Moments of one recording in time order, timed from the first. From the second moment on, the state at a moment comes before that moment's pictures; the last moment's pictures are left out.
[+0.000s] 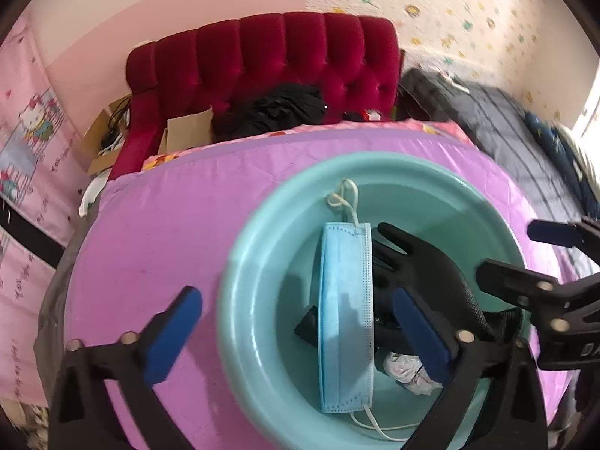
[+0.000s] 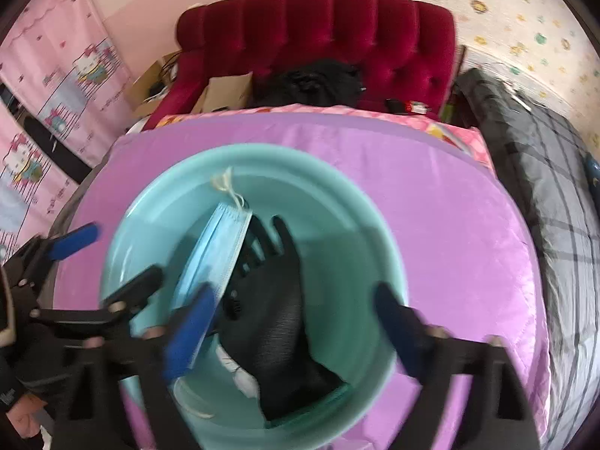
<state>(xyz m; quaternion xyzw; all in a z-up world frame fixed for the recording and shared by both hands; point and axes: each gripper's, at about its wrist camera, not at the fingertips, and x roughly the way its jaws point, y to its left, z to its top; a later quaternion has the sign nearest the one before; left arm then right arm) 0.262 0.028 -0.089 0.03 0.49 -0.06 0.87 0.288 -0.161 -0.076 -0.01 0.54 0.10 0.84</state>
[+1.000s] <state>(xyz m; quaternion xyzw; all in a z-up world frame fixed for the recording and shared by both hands) 0.170 0.031 -0.034 0.04 0.45 -0.03 0.89 0.205 -0.184 -0.027 -0.02 0.50 0.10 0.86</state>
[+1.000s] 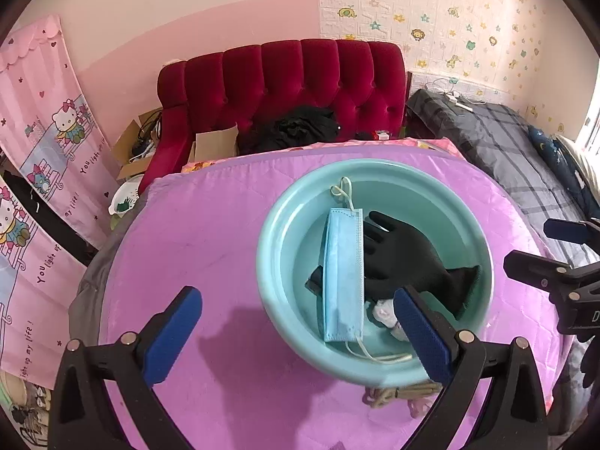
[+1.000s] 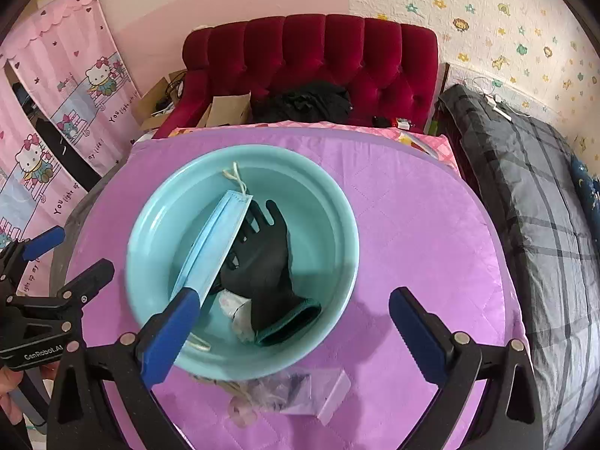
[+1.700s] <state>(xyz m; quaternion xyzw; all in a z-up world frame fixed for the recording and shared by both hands) 0.098 0.024 -0.021 0.05 0.44 -0.02 0.90 0.133 -0.188 -0.014 -0.03 0.49 0.11 0.86</state>
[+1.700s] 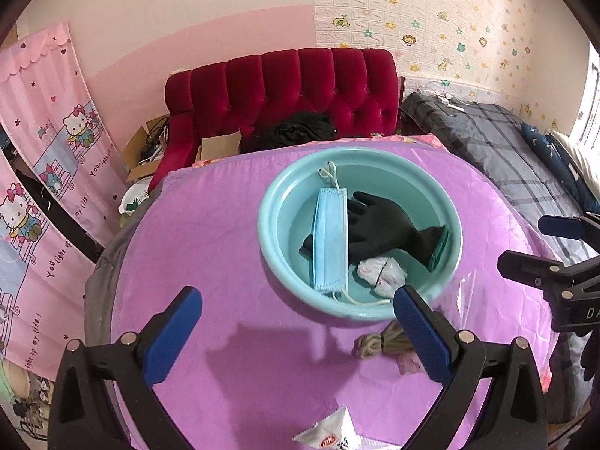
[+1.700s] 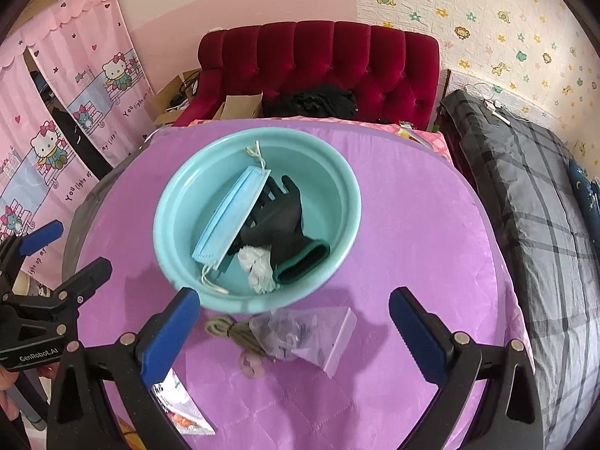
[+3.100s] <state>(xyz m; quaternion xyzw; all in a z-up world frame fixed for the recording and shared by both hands) -0.005 0.034 -0.140 0.00 0.52 -0.02 0.85 0.046 -0.222 -0.102 -0.04 0.53 0.13 0.84</state>
